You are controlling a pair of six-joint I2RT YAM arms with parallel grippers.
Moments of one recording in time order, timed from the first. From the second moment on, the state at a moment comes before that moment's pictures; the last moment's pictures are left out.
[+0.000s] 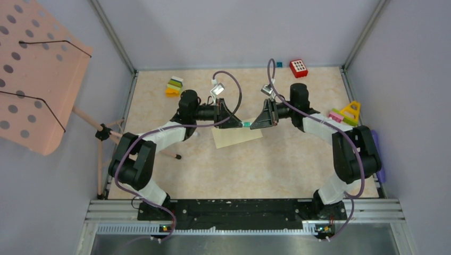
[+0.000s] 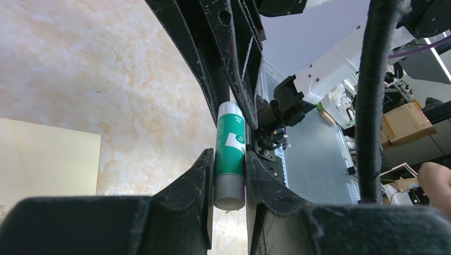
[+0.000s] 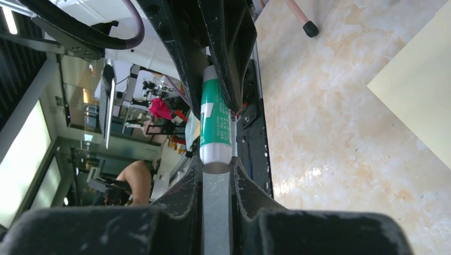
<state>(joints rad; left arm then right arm) -0.42 1.61 0.90 0.67 1.16 -0.66 0.28 1.64 0.94 0.34 -1.41 0.75</state>
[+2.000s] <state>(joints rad) -0.43 1.61 0.90 0.73 1.17 -0.71 0.47 1.25 0.67 0.52 -0.96 -0.47</state>
